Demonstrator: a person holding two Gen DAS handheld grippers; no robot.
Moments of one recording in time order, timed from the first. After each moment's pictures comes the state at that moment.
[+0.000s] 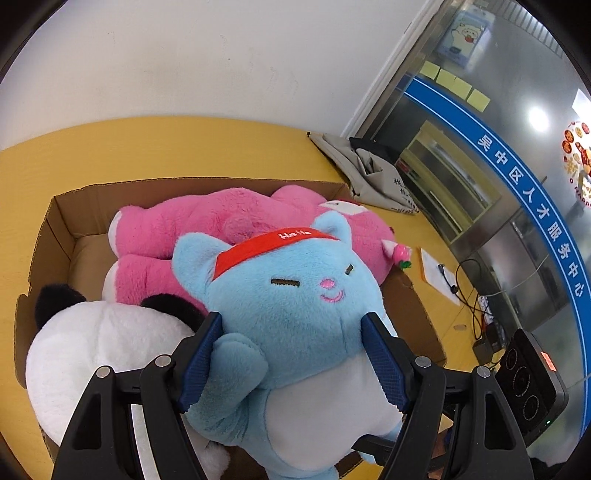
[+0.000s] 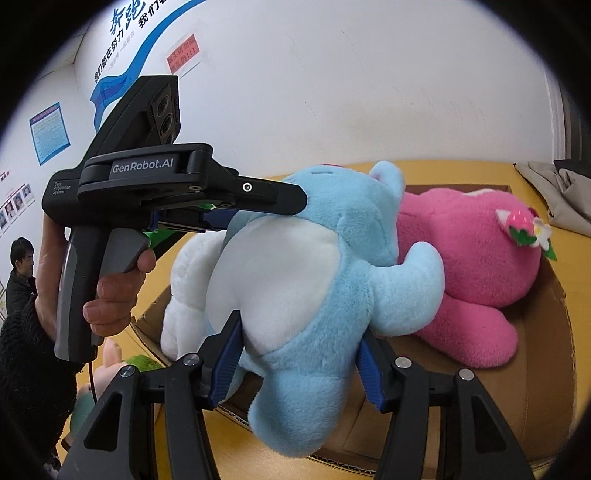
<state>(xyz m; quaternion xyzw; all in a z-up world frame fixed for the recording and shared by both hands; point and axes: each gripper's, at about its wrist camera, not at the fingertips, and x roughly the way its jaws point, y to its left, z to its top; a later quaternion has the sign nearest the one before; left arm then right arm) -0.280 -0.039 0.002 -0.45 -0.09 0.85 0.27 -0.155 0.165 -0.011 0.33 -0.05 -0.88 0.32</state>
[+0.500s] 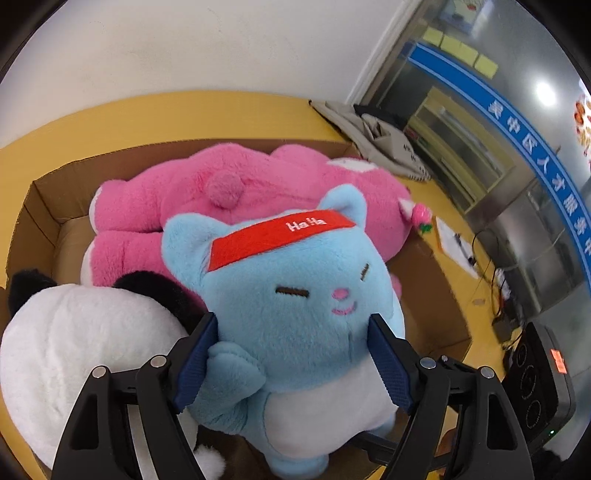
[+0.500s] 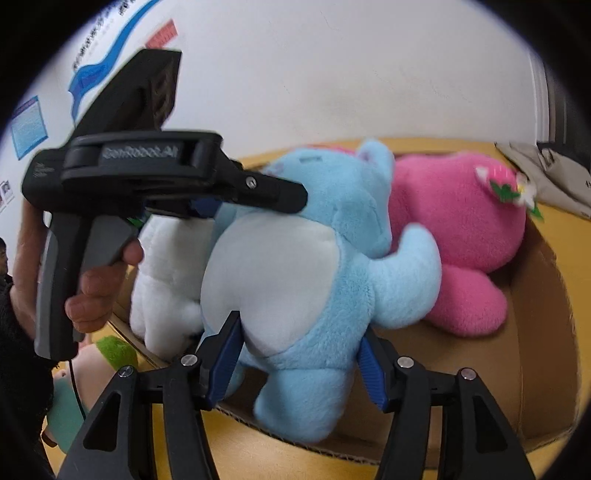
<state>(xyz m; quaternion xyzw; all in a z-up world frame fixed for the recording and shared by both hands) -0.280 -0.010 -0.028 -0.49 -0.04 0.83 0.27 -0.147 0.165 -0.044 0.39 -0.03 -0.88 0.28</state>
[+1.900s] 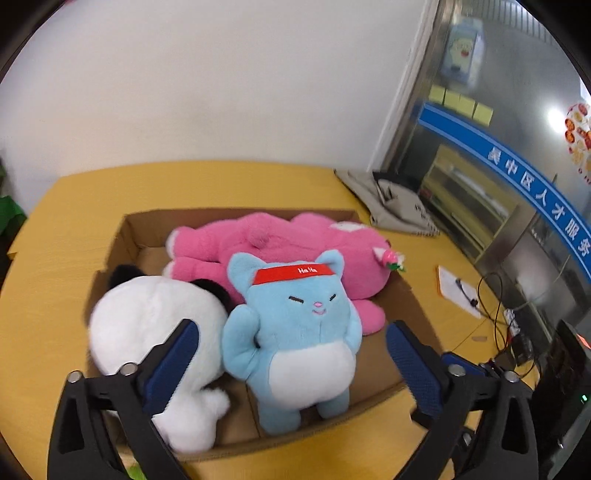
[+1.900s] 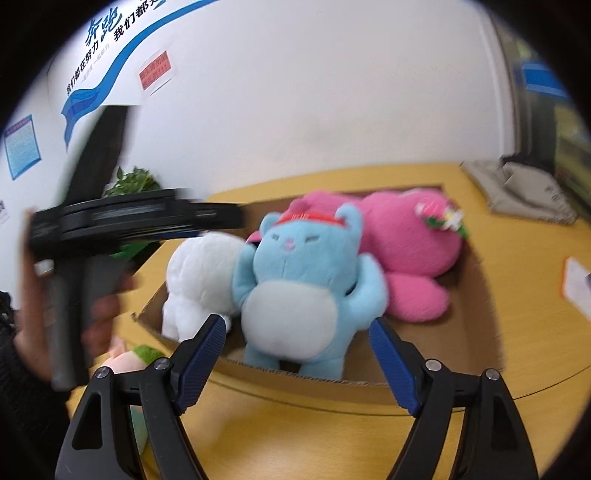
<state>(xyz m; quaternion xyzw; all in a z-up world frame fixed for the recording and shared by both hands) -0.165 -0.045 0.063 -0.36 -0.07 0.91 0.17 -0.082 0.209 0.031 0.32 -0.05 -0.92 0.23</state>
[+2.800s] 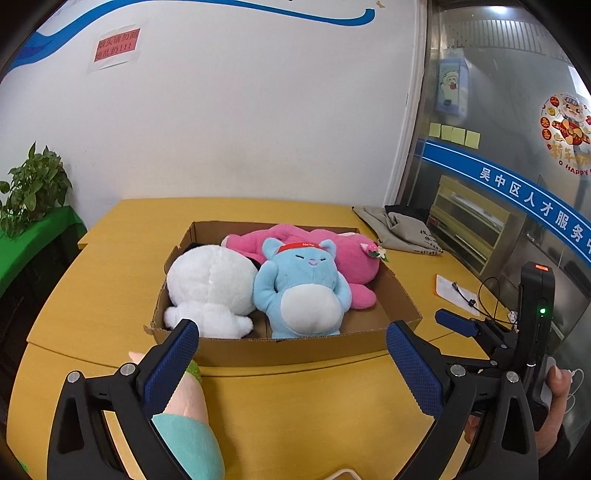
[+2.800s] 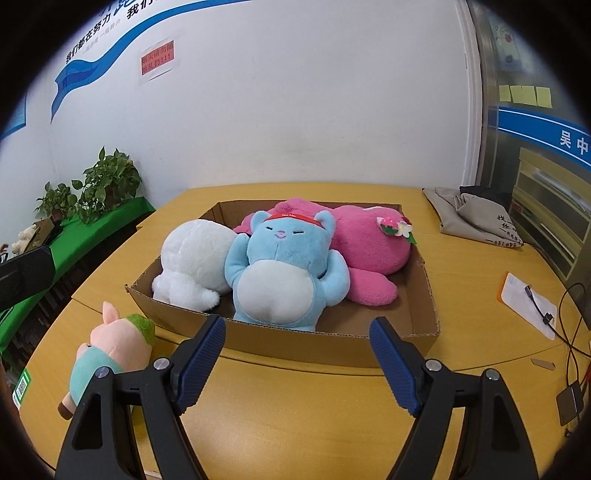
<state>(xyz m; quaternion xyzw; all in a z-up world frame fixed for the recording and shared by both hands) 0.012 -0.051 0.079 -0.28 -0.06 0.95 0.10 -0.004 0.208 0.056 0.30 0.02 -0.94 0.16</state>
